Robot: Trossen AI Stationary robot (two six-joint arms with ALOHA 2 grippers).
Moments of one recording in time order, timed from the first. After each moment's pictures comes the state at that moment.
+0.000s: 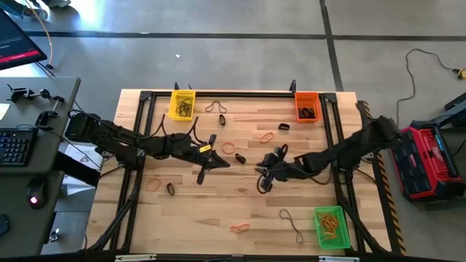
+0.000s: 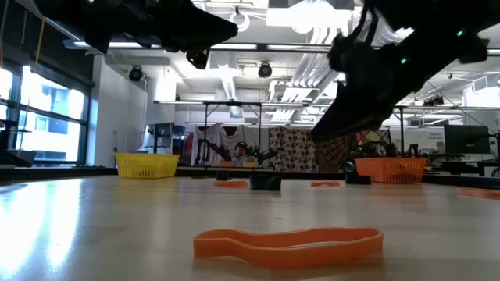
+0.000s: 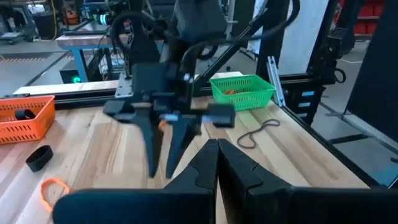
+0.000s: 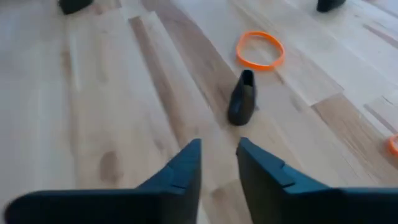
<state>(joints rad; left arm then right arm) -0.07 1.38 0.60 0.62 0.14 0.03 0.28 1.53 0.64 0.18 0.46 0.52</state>
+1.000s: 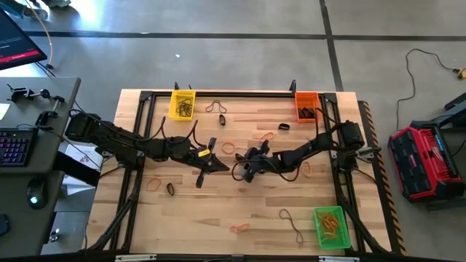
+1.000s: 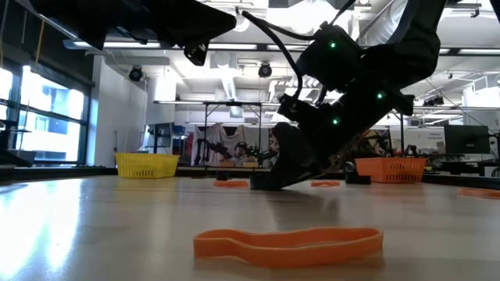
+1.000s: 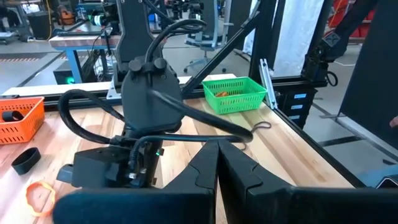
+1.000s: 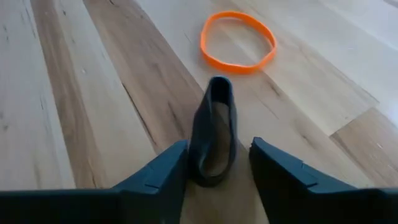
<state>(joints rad) -0.12 1.38 0.60 0.62 0.12 0.01 0.11 1.93 0.80 0.36 0.42 0.47</state>
